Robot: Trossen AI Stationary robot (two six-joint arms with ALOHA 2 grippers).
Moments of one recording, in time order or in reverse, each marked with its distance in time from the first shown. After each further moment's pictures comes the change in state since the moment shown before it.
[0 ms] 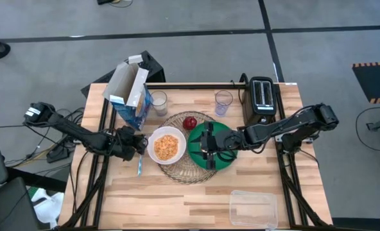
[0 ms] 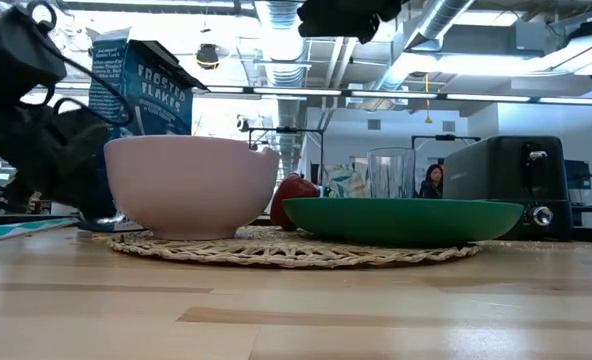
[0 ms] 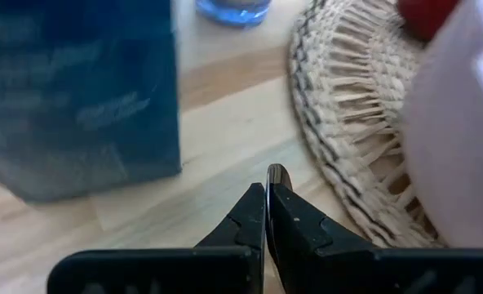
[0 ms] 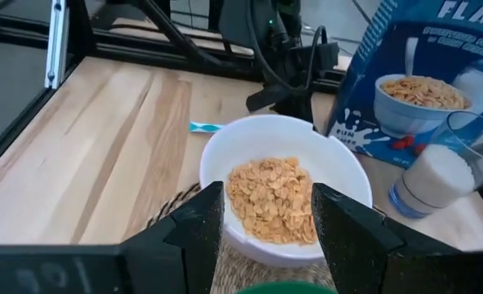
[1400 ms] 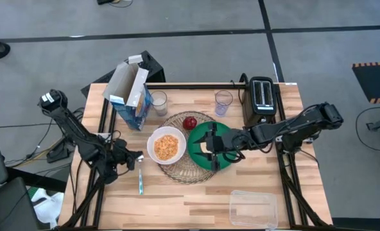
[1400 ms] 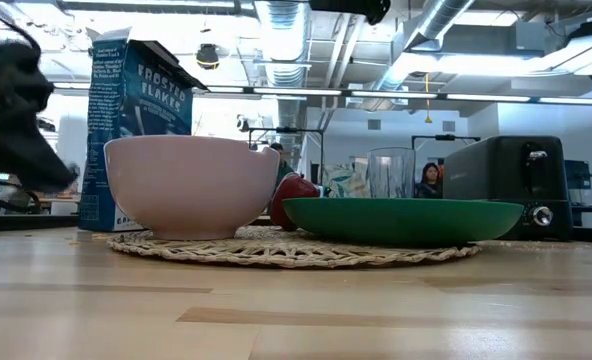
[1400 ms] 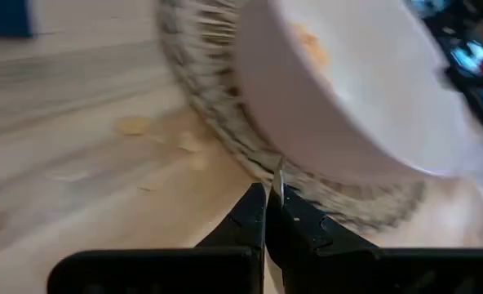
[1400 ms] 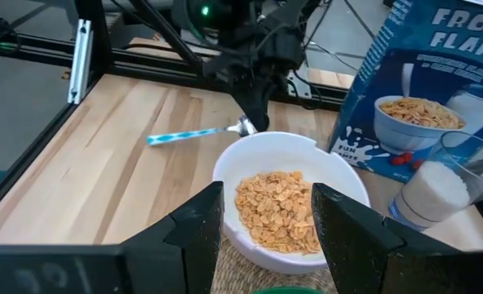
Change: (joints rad) left arm -0.563 -0.001 0.131 -0.243 -0.115 -0.629; right arm 0.032 -0.067 0.000 -0.024 0.000 -0.004
